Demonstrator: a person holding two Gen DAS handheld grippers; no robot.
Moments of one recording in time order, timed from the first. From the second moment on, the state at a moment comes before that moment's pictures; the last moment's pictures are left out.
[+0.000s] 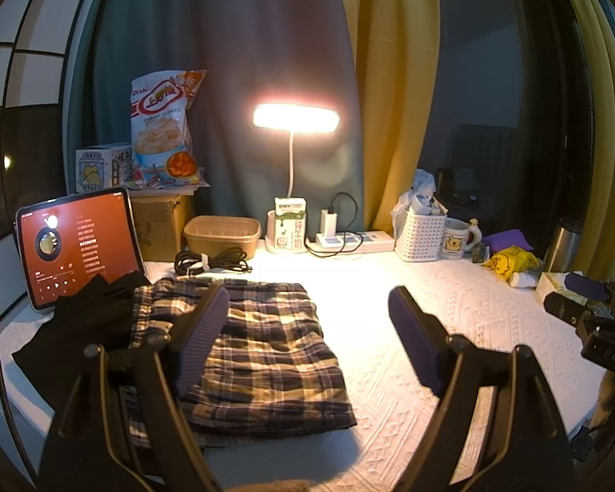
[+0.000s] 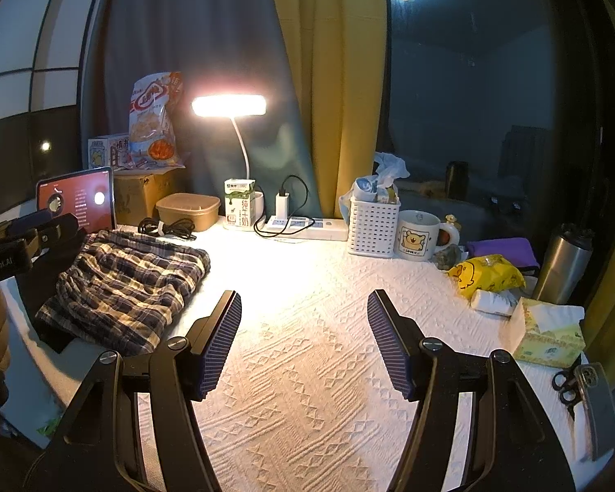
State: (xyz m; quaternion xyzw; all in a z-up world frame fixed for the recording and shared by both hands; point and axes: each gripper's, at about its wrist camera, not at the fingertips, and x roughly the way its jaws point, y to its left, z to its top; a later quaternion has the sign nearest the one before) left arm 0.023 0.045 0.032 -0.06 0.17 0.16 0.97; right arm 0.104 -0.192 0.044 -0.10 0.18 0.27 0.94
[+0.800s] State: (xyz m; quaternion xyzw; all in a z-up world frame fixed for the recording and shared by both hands) left arm 0.024 0.048 0.030 -0.06 0.18 0.15 0.97; right arm 0.100 -0.190 0.041 -0.10 0.18 0.26 0.94
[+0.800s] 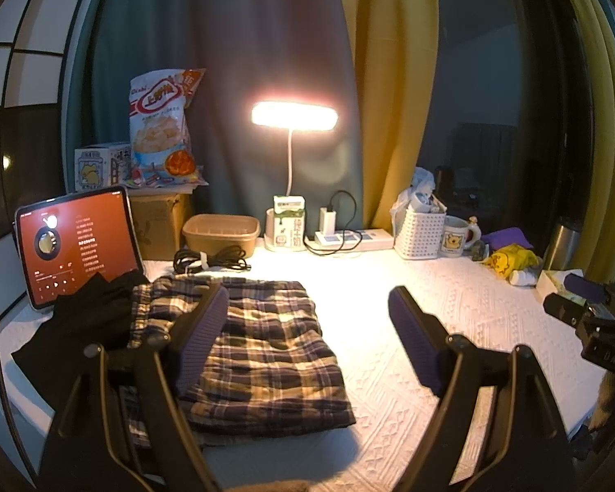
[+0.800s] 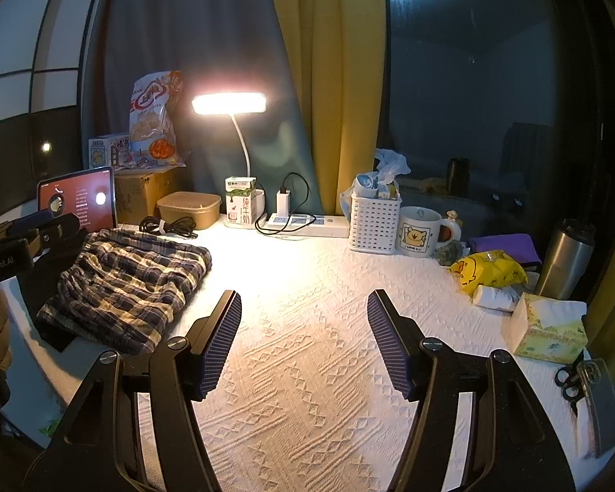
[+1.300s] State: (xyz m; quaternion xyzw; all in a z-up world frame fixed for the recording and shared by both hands) left arm 0.024 0.047 0.030 -0.06 0.18 0.15 0.97; right arm 0.101 -0.192 0.041 -0.10 0.18 0.26 0.94
